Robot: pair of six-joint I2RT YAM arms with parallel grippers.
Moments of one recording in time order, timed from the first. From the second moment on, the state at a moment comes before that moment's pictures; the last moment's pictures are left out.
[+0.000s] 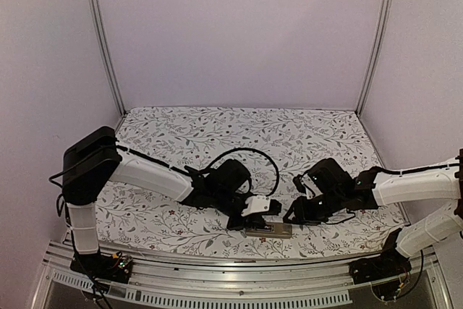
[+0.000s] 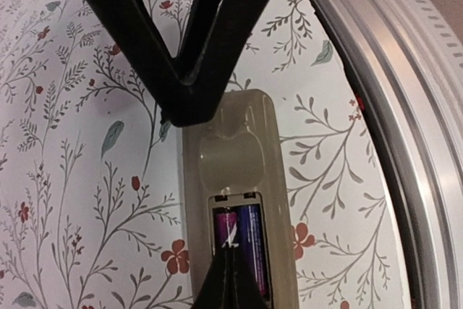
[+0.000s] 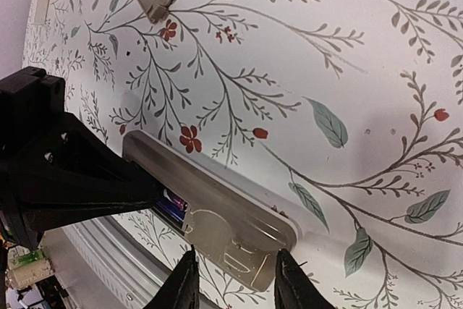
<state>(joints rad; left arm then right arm) -1.09 2.01 1.16 -0.02 0.43 0.58 0.88 1.33 0.58 -0.22 -0.26 0.80</state>
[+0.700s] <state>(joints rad) -0.86 1.27 0.49 0.73 0.00 0.05 1.01 1.62 0.91 -0.29 -0.29 0.55</state>
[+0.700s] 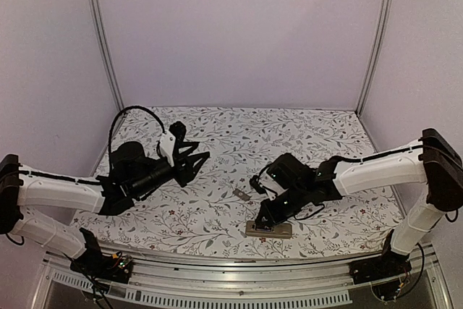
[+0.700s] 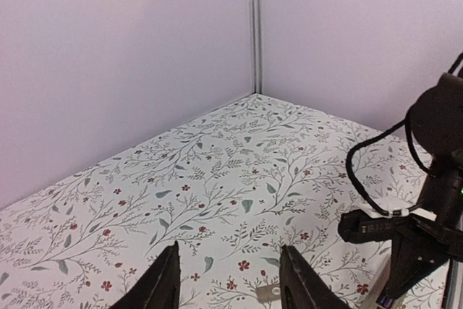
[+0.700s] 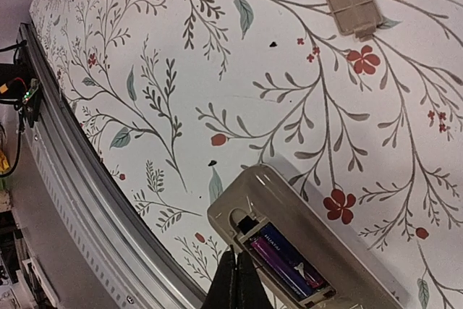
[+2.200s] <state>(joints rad) -0.76 1.20 0.42 0.74 -0.30 -0.14 0.91 1.96 1.43 -0.51 -0.08 0.18</state>
